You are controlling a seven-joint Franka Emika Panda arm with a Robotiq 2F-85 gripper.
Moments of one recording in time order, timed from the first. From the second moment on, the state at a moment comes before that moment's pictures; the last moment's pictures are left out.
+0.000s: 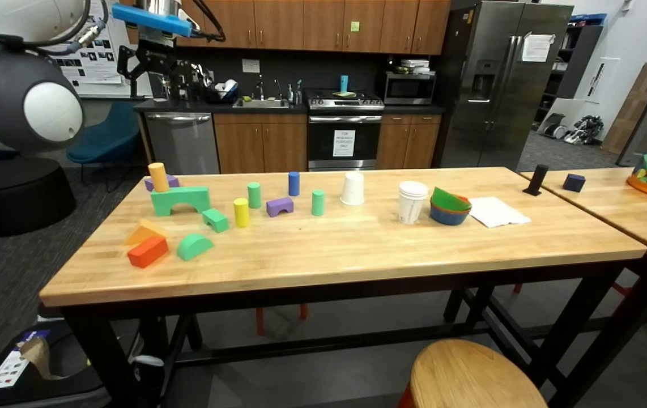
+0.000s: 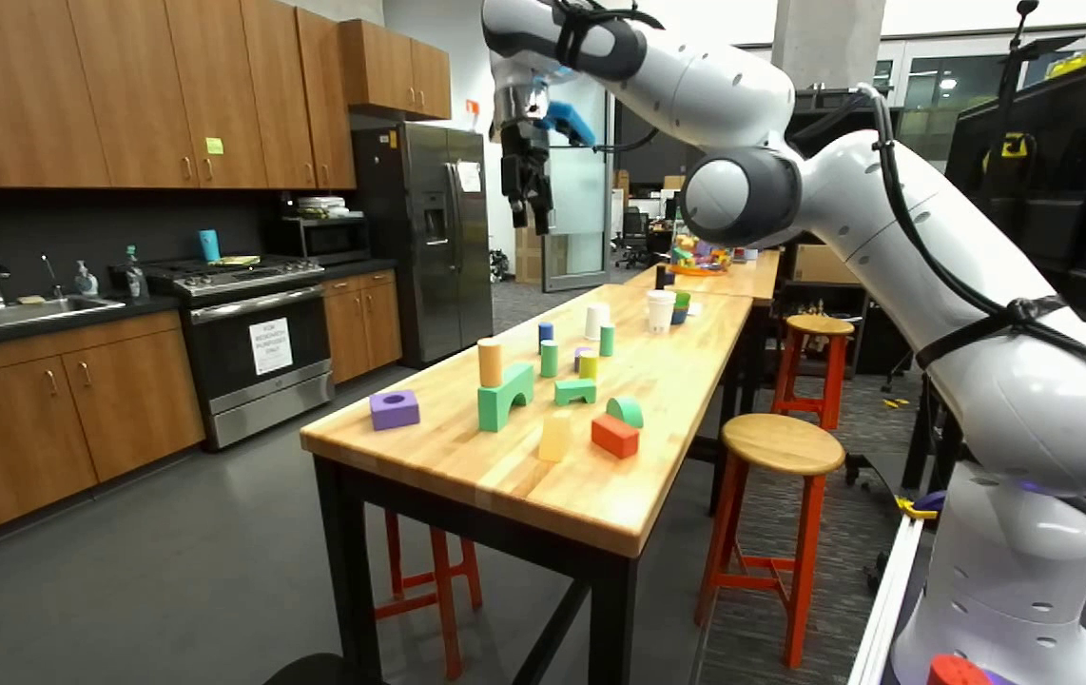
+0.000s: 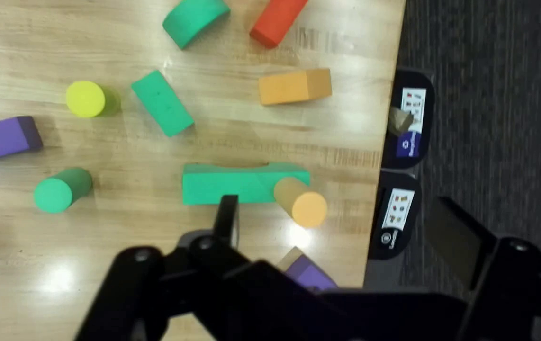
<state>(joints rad) -0.11 0.79 0.06 -0.37 0.09 0.96 -0.37</state>
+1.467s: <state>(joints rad) -0.14 0.81 0.08 -0.37 0.17 1.13 -0.13</state>
